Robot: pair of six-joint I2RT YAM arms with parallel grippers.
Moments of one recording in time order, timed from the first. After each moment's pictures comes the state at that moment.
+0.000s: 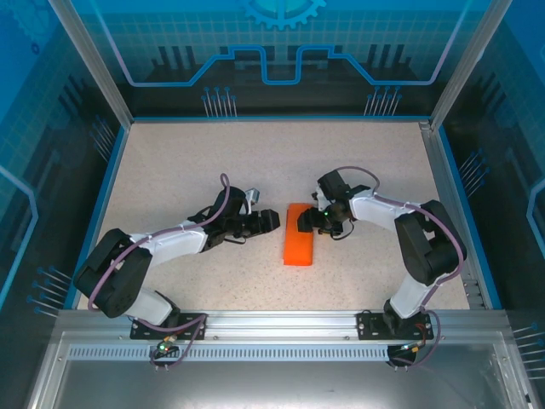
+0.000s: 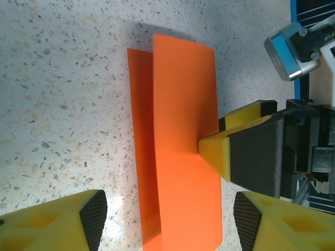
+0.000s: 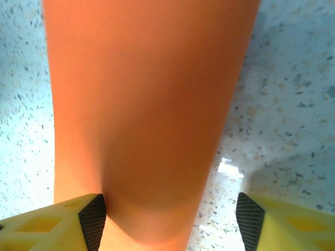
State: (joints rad) left arm -0.55 1.48 0.68 0.08 0.39 -0.83; right arm 0.45 1.71 0.98 -0.55 -0.35 0.46
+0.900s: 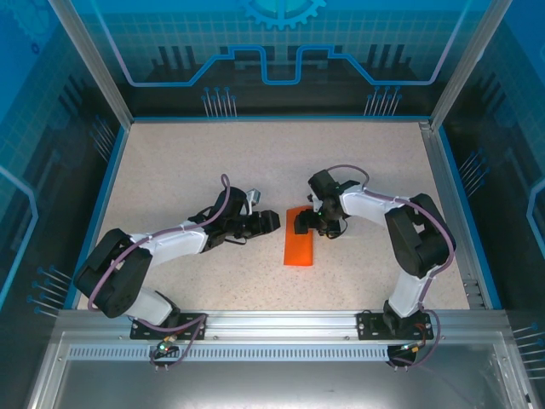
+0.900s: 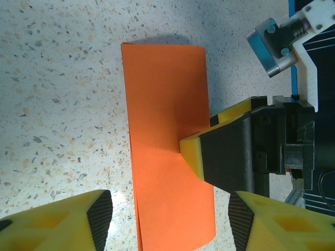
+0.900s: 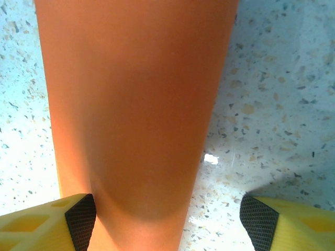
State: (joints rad) left arm -0.56 1.48 0.68 0.08 0.39 -0.85; right arm 0.50 1.80 1.07 -0.66 -0.25 0.48
